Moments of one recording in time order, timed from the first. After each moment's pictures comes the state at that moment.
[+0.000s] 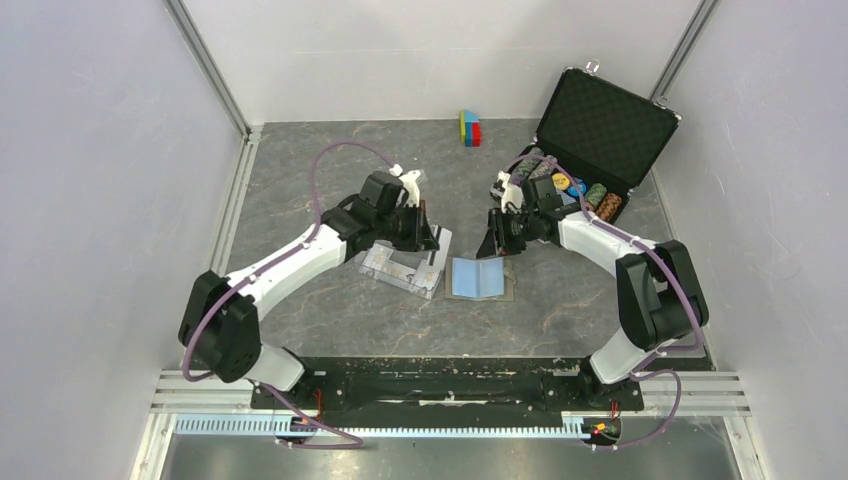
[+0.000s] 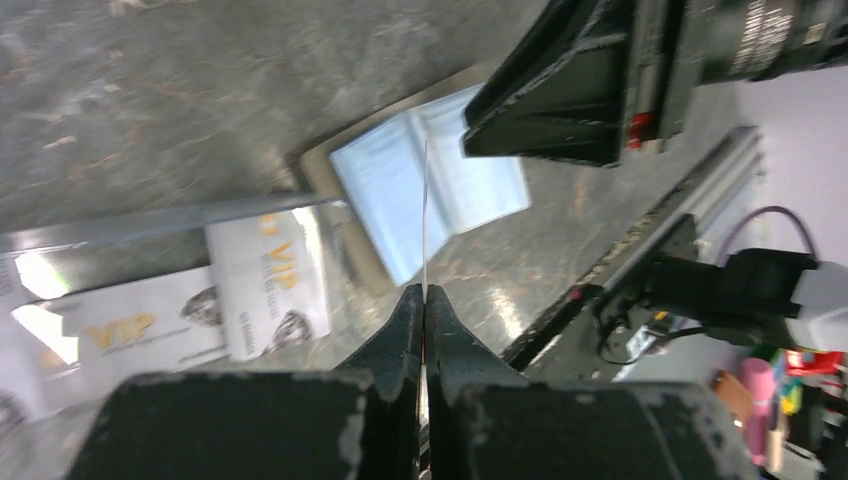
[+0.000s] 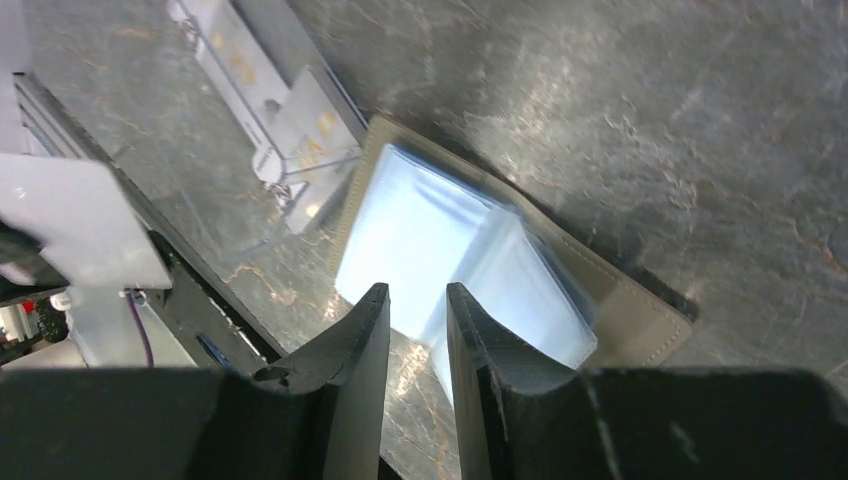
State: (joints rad) left arm -0.63 1.46 1.10 -0.39 0.32 -0.46; right arm 0.33 1.62 0.99 -0.33 -0.61 0.25
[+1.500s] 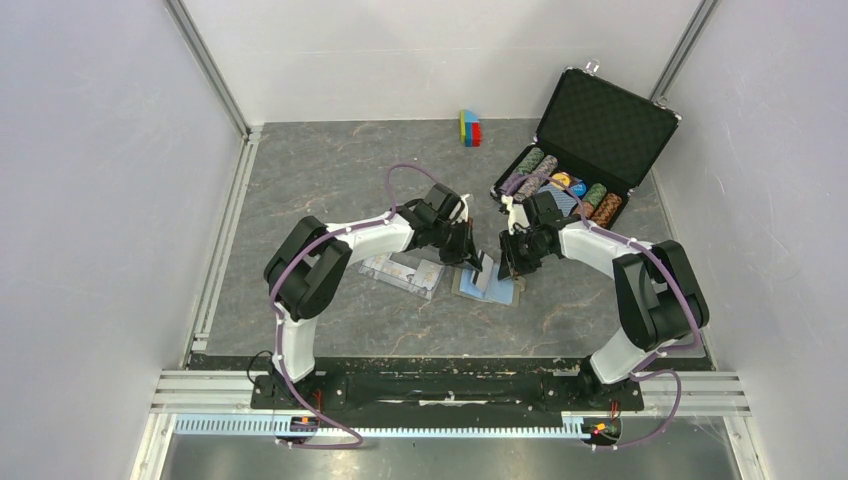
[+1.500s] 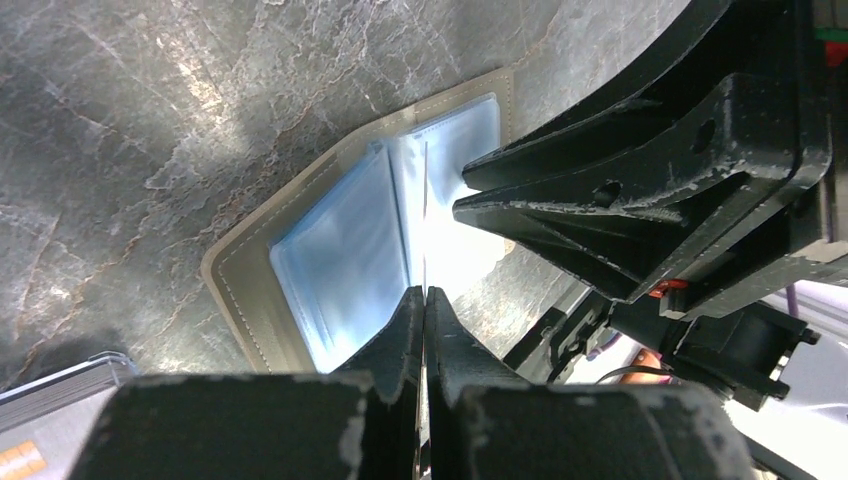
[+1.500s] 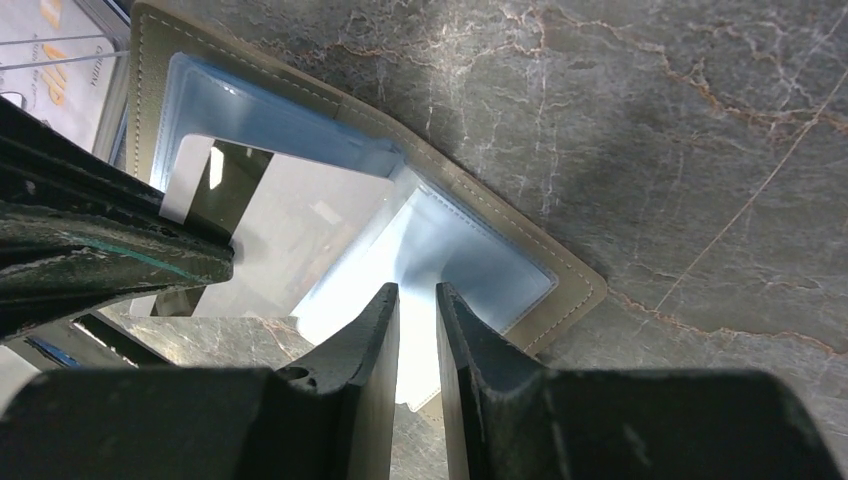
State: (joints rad) left arm -0.75 1.97 1.30 -0.23 0.48 -0.68; right arm 0.32 1.62 0.88 -0.43 -0.39 0.10
